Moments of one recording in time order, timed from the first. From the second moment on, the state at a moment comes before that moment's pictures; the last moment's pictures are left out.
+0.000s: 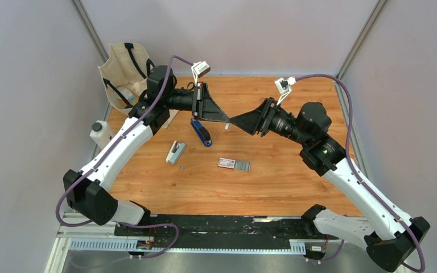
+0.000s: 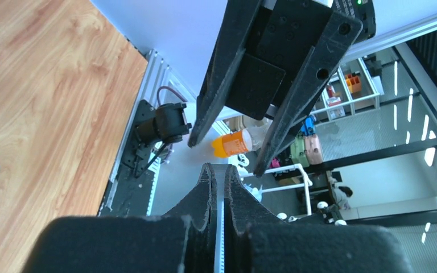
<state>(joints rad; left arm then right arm) -0.48 1.40 1.38 -0.12 1.16 -0.91 0.62 1.01 1.09 -0.04 -0.44 0.79</state>
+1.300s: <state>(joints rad) -0.43 1.40 1.26 0.30 1.14 -1.27 0.69 1.05 1.04 0.11 -0.40 0.87</state>
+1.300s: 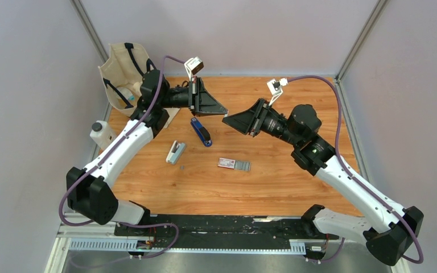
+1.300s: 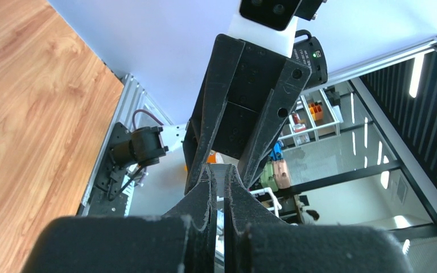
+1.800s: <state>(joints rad) -0.43 1.40 1.25 0.31 1.14 -1.27 0.69 1.06 1.04 0.13 -0.40 0.90</state>
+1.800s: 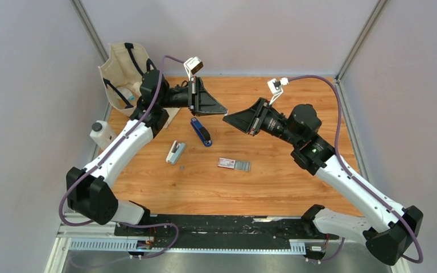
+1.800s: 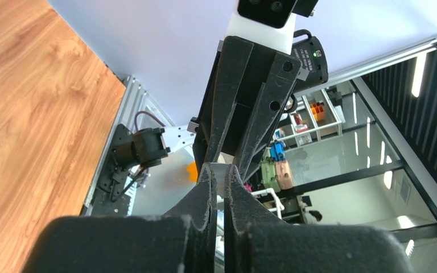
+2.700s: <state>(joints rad) -0.49 1.79 1.53 -0.63 0.53 -0.23 0.69 0.98 1.08 -0.63 0.00 0.71</state>
